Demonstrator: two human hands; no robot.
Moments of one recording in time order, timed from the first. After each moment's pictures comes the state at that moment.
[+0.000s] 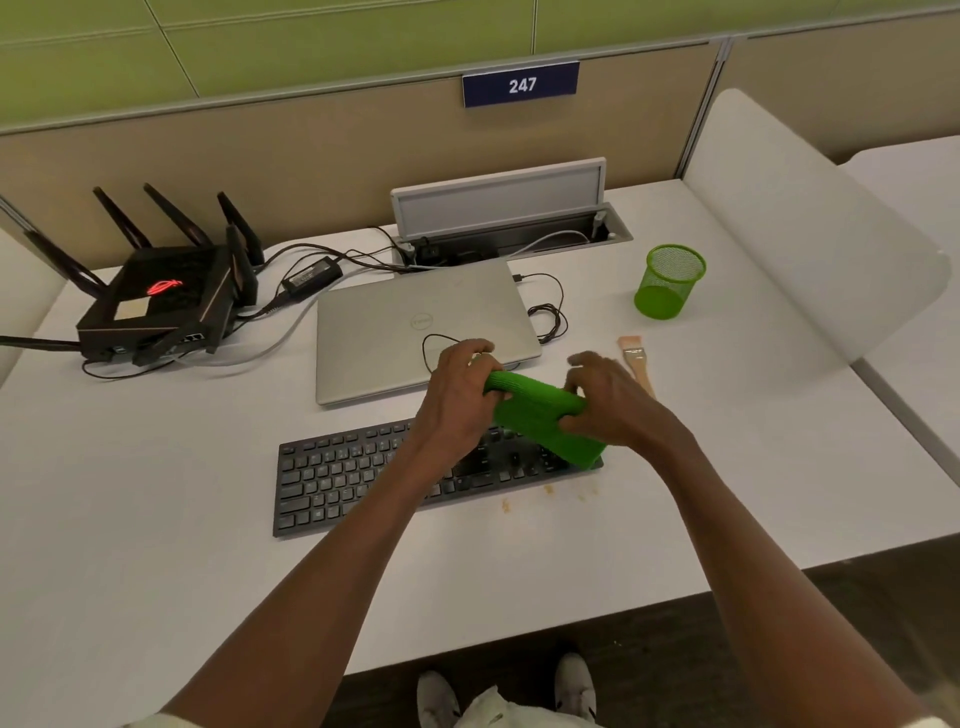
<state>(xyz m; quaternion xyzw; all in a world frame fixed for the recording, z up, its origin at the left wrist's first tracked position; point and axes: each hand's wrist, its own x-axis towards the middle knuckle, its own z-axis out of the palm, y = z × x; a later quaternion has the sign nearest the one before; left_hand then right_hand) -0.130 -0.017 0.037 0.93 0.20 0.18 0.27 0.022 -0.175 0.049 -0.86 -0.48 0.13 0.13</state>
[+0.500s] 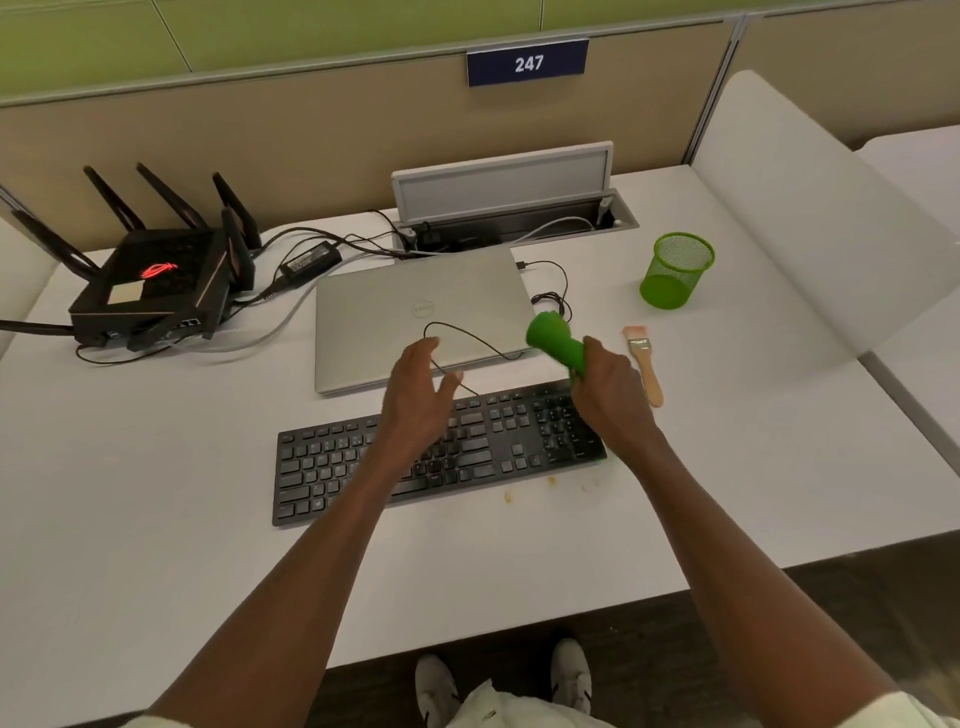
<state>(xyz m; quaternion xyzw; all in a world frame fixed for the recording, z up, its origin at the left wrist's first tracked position) -0.159 0.011 0.020 0.87 0.34 0.16 0.33 0.011 -0.157 0.020 -0.91 -0.35 0.02 0.23</state>
